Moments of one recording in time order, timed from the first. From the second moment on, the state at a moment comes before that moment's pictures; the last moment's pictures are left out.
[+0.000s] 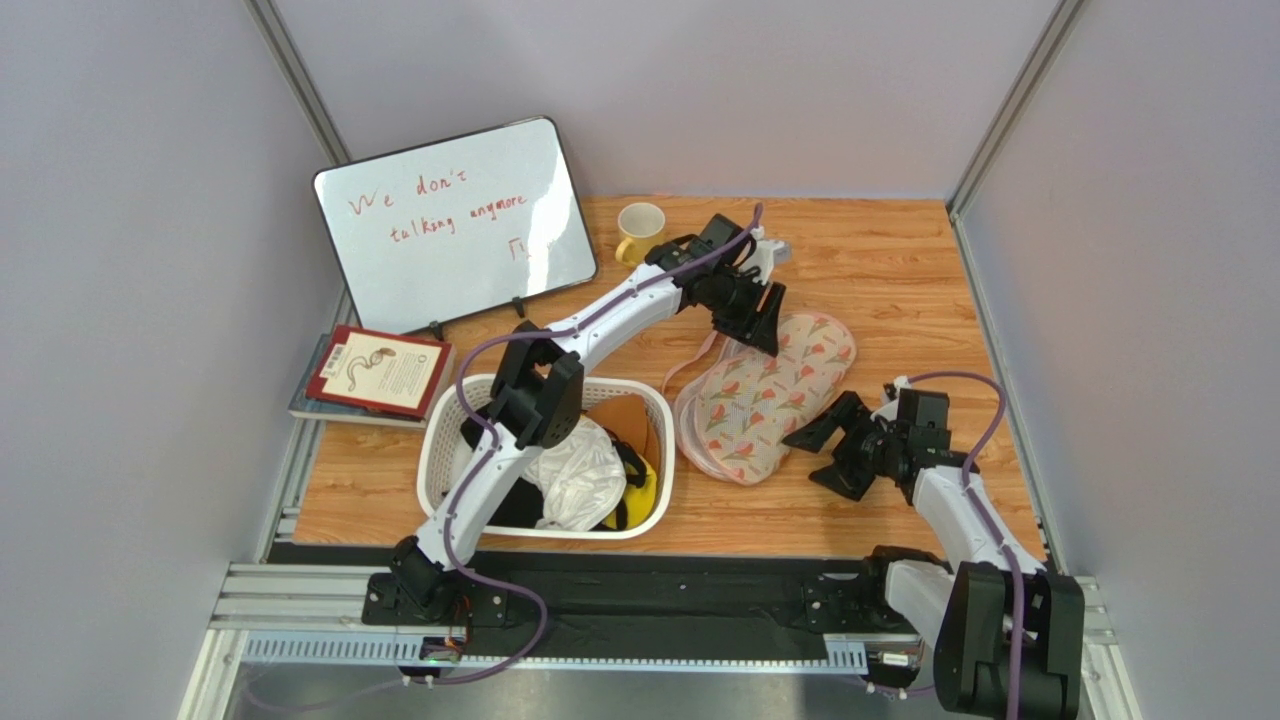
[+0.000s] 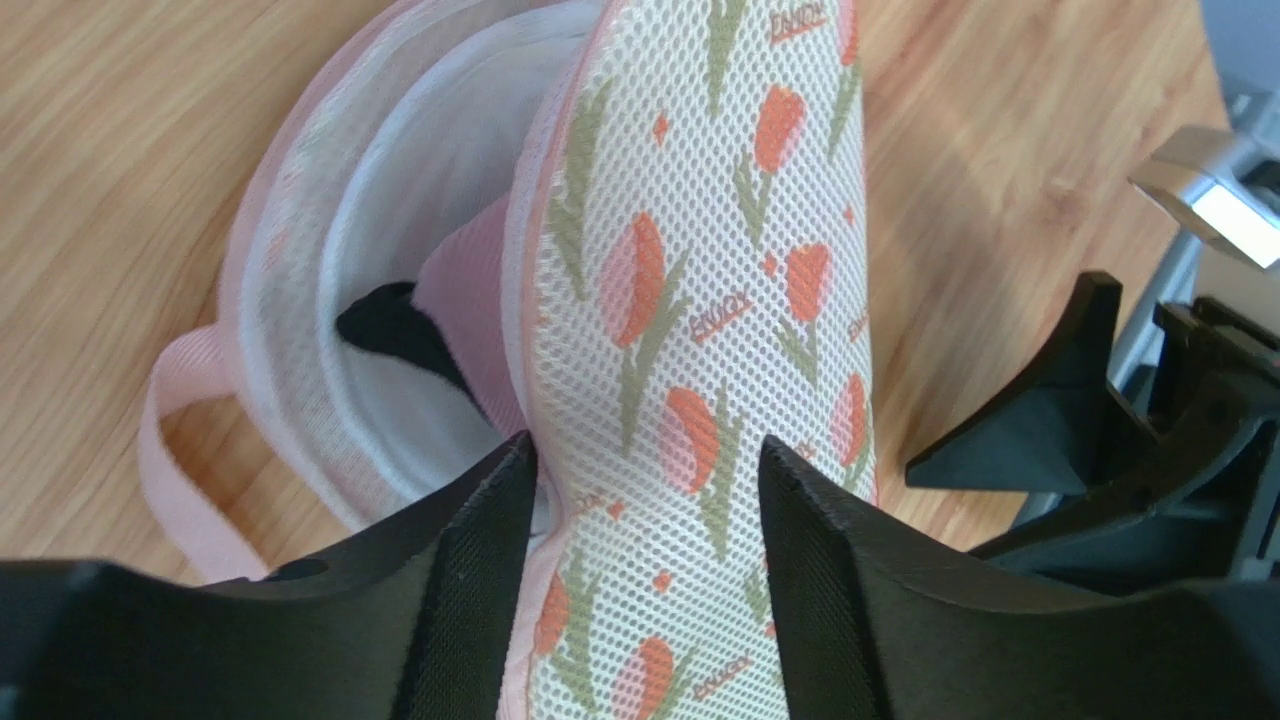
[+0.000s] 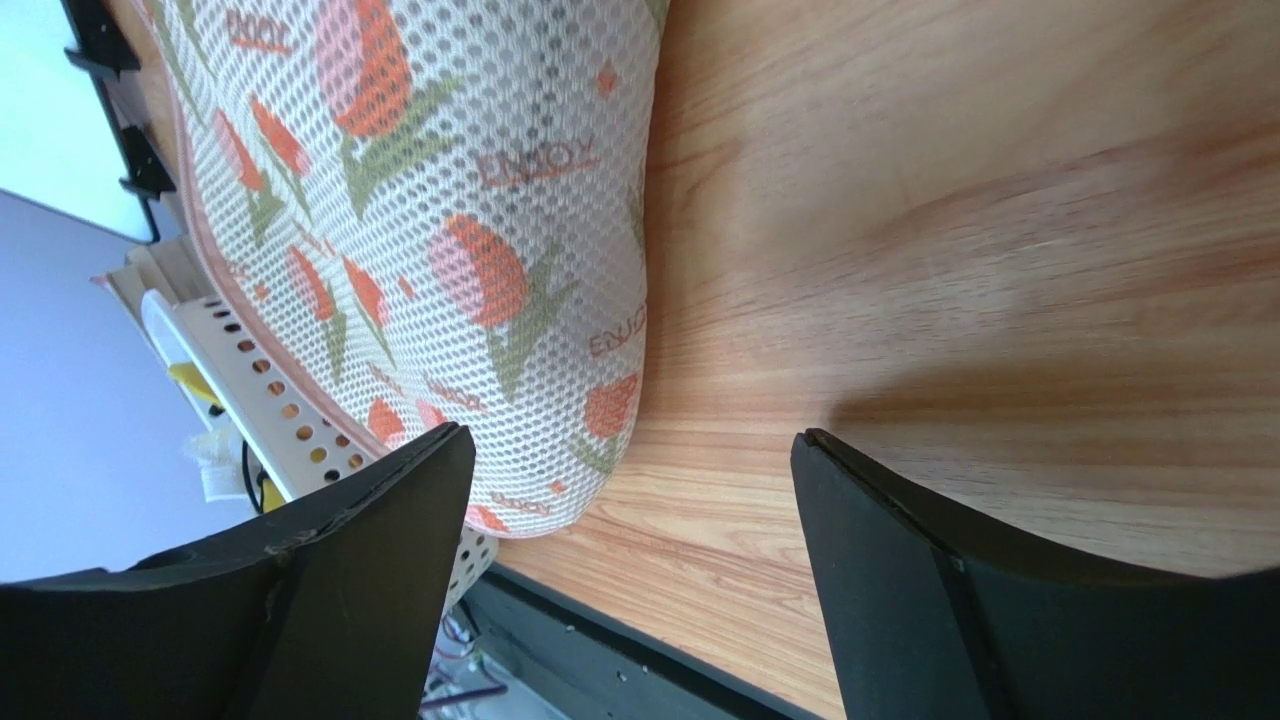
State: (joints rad) left arm -0.75 2.52 2.37 -0.72 0.53 -0.24; right arm -0.13 1.00 0.35 -0.34 -0.58 0.70
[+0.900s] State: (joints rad) left arm -0.69 2.47 2.16 -0.81 0.55 -0.18; right arm -0.13 1.04 0.33 -0.27 -0.67 0.67
